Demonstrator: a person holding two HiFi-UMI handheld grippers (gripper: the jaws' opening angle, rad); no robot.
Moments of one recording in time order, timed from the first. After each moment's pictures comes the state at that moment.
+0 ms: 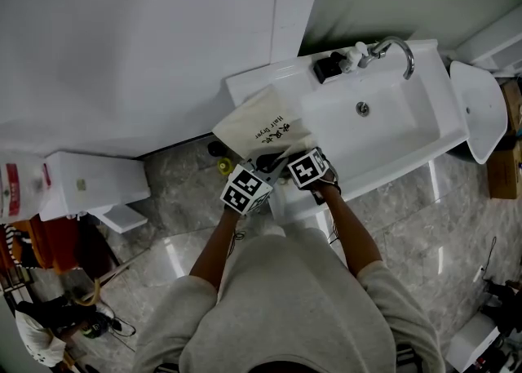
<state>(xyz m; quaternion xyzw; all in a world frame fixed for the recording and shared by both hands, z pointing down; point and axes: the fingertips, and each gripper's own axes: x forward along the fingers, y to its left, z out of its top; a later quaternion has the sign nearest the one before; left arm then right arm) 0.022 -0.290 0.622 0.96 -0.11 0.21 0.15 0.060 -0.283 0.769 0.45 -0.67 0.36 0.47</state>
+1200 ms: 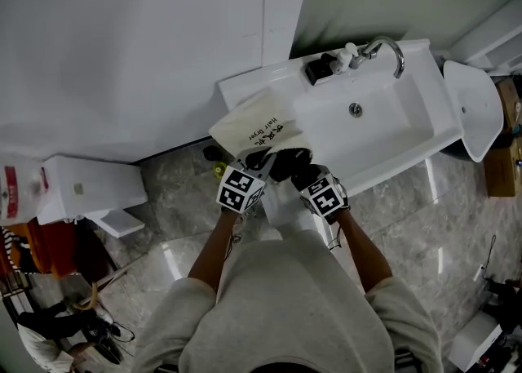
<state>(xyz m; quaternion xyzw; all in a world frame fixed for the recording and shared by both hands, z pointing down) 0.014 -0.307 0.630 0.95 -0.18 0.21 0.16 0.058 -0.228 0.718 0.43 -0.76 0.30 0.38</state>
